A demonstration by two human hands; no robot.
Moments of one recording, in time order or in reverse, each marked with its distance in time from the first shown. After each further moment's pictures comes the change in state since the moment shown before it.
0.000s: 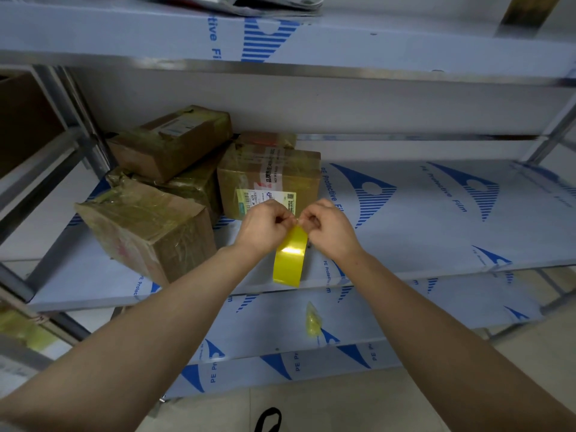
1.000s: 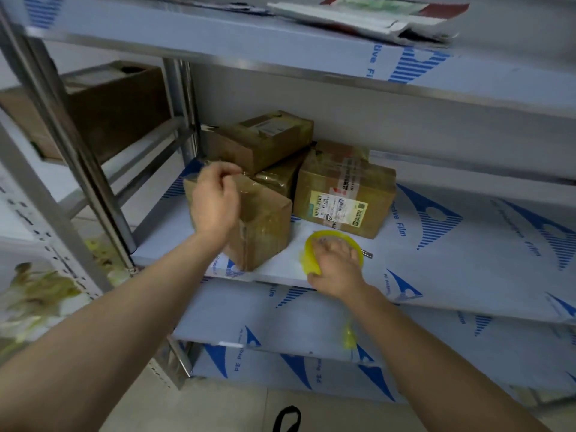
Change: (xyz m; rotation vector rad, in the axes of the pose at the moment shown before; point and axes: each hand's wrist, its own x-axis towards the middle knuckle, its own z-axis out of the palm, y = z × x) left_hand -0.068 -0.081 -0.140 -0.178 0.772 -0.217; right_hand -0.025 -0.060 0.092 -0.545 -0.371 -0.062
